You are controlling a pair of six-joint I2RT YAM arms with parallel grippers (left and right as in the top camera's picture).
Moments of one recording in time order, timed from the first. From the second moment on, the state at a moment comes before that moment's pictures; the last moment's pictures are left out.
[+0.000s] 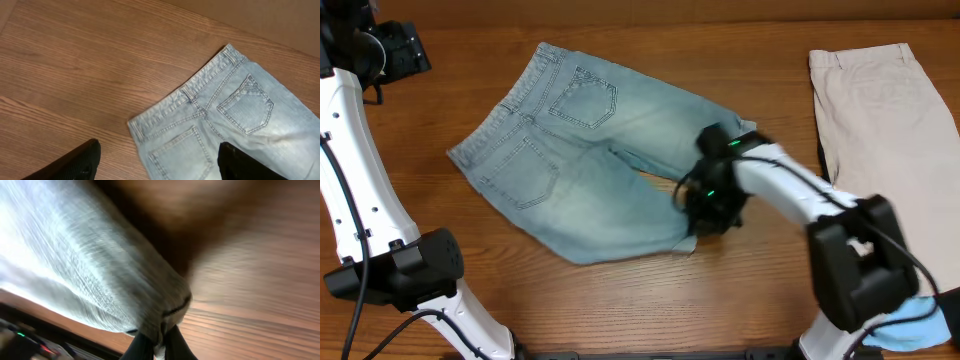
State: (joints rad) left arm 0.33 2.02 2.50 -1.45 0.09 -0.07; right arm 0.39 1.86 1.21 -1.05 -0.45 0.35
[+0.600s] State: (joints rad) left arm 0.33 2.02 2.49 -1.45 0.09 -0.07; right arm 0.36 1.47 1.38 -1.33 -0.46 0.28
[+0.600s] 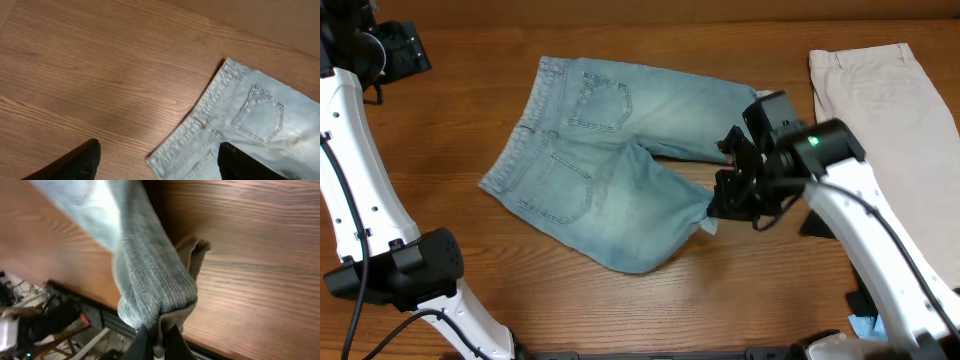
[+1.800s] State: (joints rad) left arm 0.25 2.06 2.49 -1.44 0.09 -0.07; right arm 0.22 1.78 1.39 -0.98 -0.33 0.36
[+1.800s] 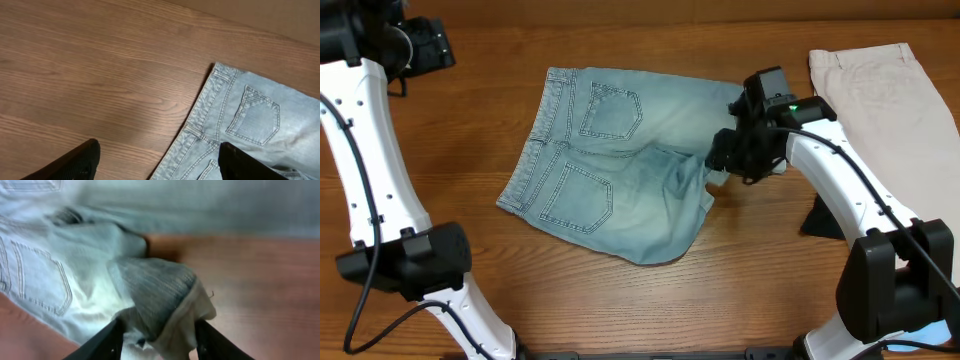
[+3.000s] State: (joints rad) left arm 0.25 2.11 2.49 -1.44 0.09 -0.07; right arm 0.20 1.73 1.06 -0.97 -0.42 0.33
